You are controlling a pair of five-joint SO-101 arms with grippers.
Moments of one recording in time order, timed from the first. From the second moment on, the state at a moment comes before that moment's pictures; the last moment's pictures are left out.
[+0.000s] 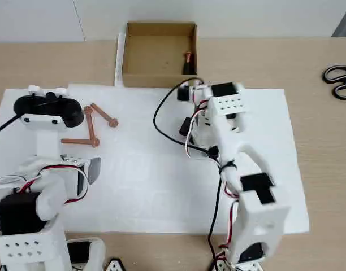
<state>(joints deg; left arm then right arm) -10.0 -54.4 23.3 99.4 -4.5 -14.4 17.8 -7.6 91.1 10.4</state>
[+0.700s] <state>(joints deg) -24.1 -18.8 14.0 93.7 -18.9 -9.0 9.3 -8.0 95.6 10.5</state>
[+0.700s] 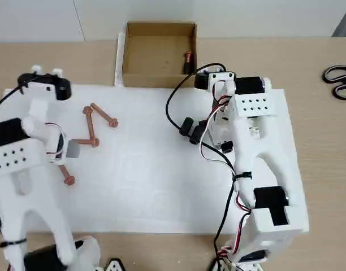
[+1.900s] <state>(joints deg) -14.2 45.5 -39.9 89.9 1.1 -14.0 9.3 -8.0 95.6 10.5</state>
